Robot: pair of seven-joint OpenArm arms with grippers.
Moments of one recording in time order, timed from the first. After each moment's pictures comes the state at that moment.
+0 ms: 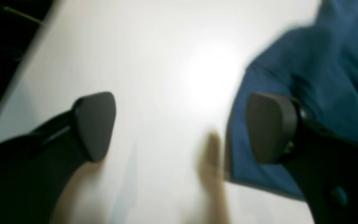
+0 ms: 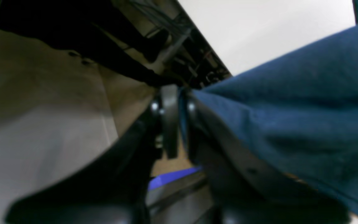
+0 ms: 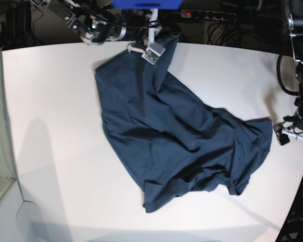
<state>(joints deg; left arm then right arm) -11.1 -34.4 -7.2 58.1 -37.7 0.1 28.0 -13.5 22.0 -43.0 104.2 39.1 16.7 -38.5</state>
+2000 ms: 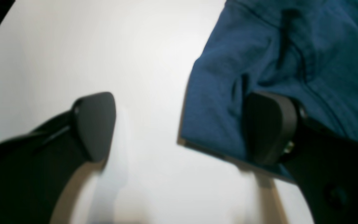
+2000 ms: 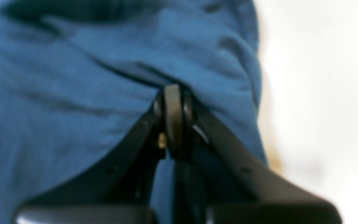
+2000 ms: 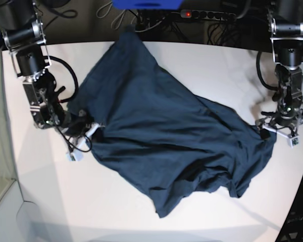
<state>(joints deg) -13.3 -25.5 -3.5 47.0 -24.6 0.1 15.7 18.7 20.6 -17.3 57.2 40.7 18.0 -31.8</state>
